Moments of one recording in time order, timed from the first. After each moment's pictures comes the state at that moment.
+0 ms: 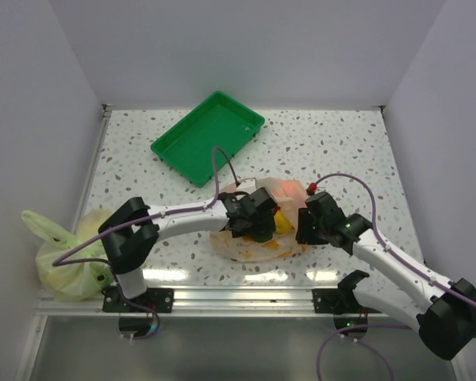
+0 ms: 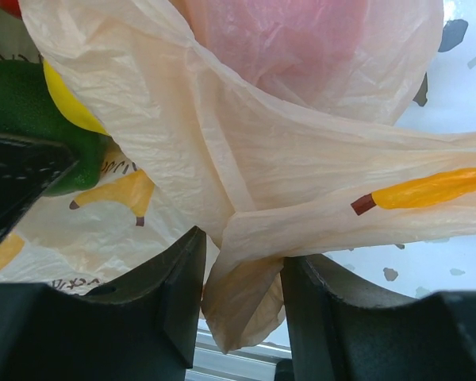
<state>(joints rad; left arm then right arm) -1.05 1.76 1.21 -0.54 -0.24 -1.13 0.59 0.96 0.61 -0.68 0.11 0.56</state>
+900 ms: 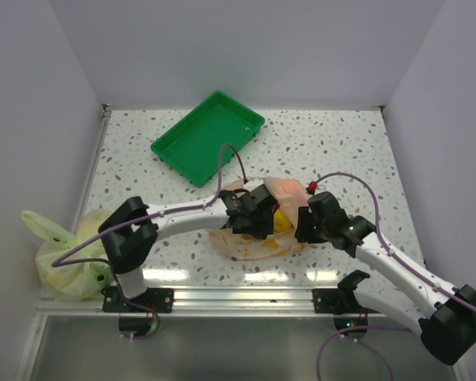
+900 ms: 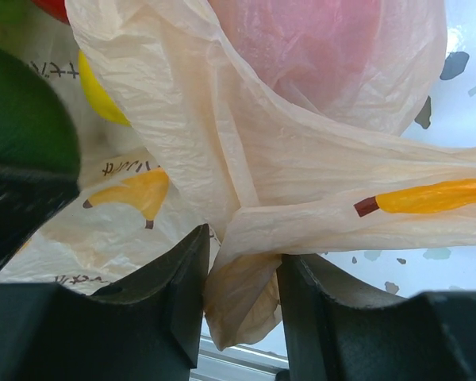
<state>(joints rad) -1.04 1.78 1.24 -0.56 -0.19 -0.97 0.59 0.91 0.60 -0.64 0.10 0.53</state>
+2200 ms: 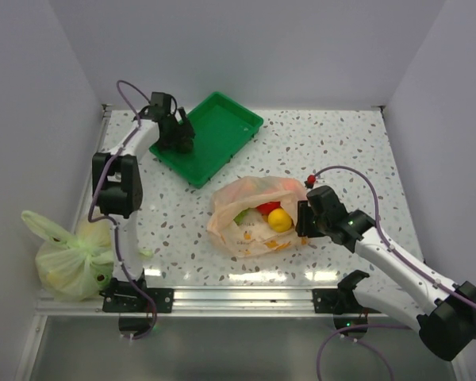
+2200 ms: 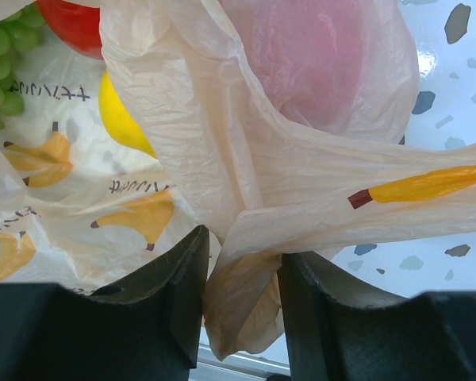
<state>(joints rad) -0.11 2.19 1.82 -0.56 0.01 -0.56 0.59 0.95 0.67 -0.66 0.14 0.48</state>
